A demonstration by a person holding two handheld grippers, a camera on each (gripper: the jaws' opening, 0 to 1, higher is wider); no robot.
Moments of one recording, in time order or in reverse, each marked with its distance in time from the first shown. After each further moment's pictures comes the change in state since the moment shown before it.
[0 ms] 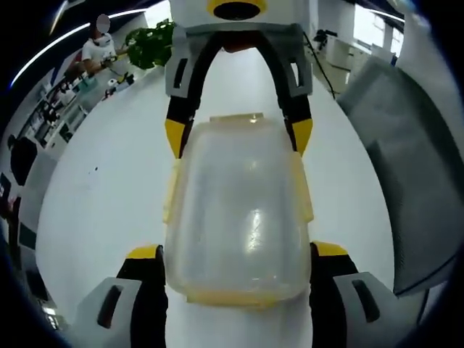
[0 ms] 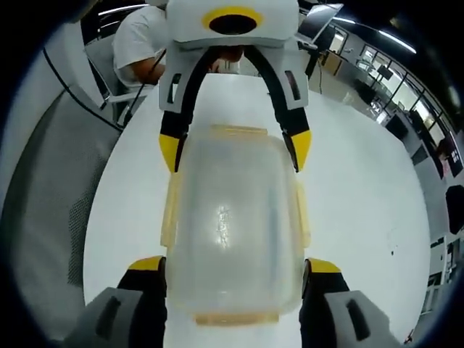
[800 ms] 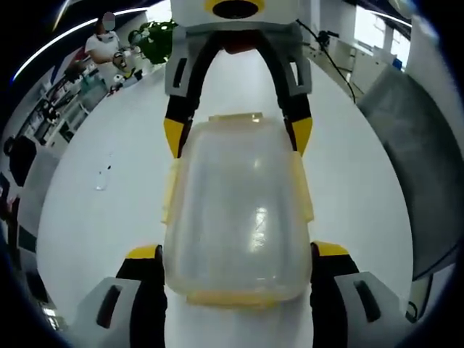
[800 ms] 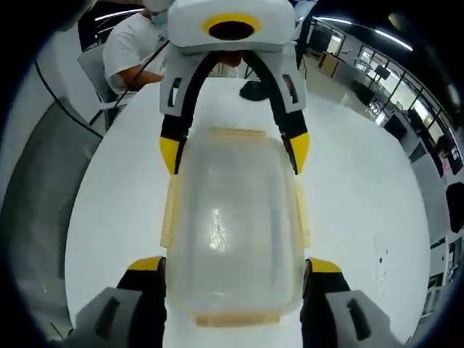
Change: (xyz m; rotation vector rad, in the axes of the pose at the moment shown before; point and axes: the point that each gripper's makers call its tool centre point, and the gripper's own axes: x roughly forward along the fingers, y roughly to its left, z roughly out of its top) left arm 0.007 0.053 0.002 0.003 0.004 -0.006; right arm 0.001 -0.056 -0.004 0.003 -0.019 0.005
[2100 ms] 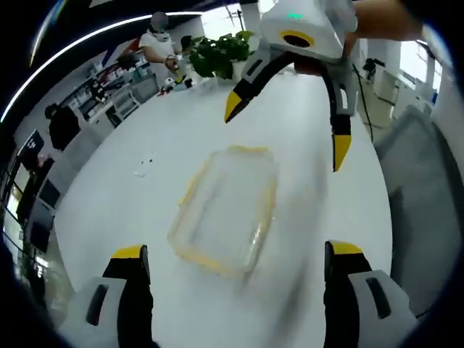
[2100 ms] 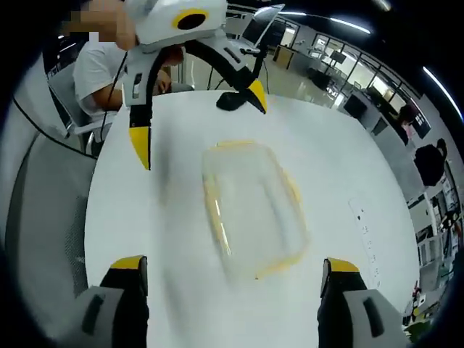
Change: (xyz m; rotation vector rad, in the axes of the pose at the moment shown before) left arm -0.066 -0.042 0.010 -0.219 -0.091 0.241; right arm -0.057 0.051 -0.004 0.229 -0.023 -0.204
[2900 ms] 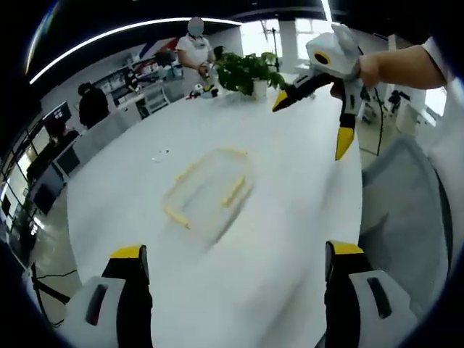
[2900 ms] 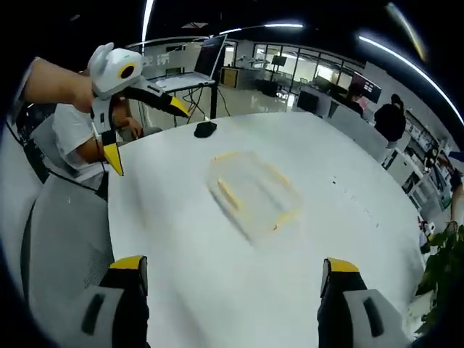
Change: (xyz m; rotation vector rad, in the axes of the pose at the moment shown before) left arm -0.069 -0.061 -0.017 -0.203 -0.098 0.103; right arm -0.069 0.053 -0.034 0.309 -0.210 -0.131
